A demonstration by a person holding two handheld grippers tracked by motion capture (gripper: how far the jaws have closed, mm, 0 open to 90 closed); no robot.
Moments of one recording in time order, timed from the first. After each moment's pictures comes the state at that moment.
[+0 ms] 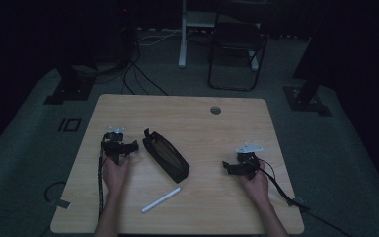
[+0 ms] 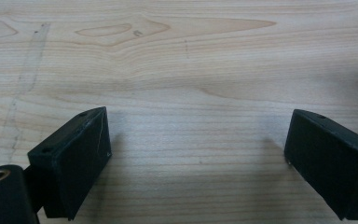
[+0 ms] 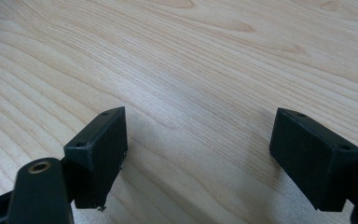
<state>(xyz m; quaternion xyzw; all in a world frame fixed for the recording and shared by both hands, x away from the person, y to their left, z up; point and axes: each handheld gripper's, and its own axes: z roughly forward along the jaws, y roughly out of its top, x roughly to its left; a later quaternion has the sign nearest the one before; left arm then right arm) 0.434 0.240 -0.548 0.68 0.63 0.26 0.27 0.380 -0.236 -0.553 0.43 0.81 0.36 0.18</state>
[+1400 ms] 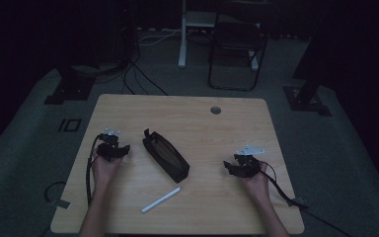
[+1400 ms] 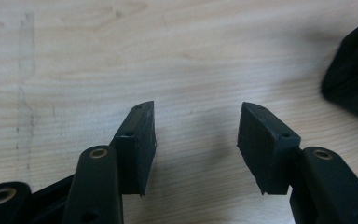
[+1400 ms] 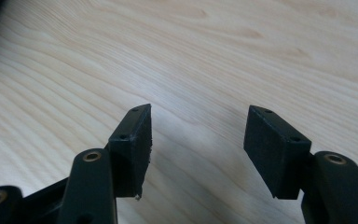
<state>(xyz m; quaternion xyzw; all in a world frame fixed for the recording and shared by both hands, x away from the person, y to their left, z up) 0.409 0.257 -0.517 0.74 0.57 0.21 0.29 0.363 -0.231 -0.539 0.43 0.80 0.37 0.18</state>
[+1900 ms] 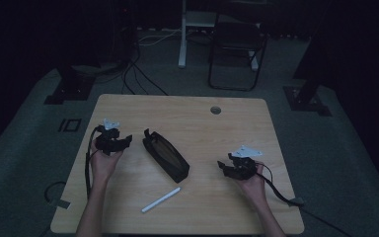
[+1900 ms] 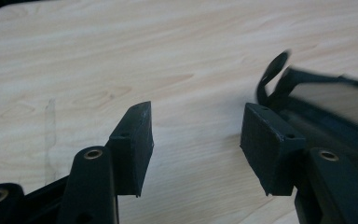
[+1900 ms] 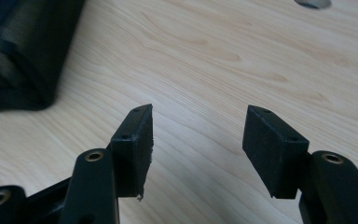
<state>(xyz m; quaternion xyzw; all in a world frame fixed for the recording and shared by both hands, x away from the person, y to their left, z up) 0.399 0.244 -0.467 0.73 0.53 0.24 0.34 0.342 -0.206 -0.511 0.40 0.80 0.40 0.20</state>
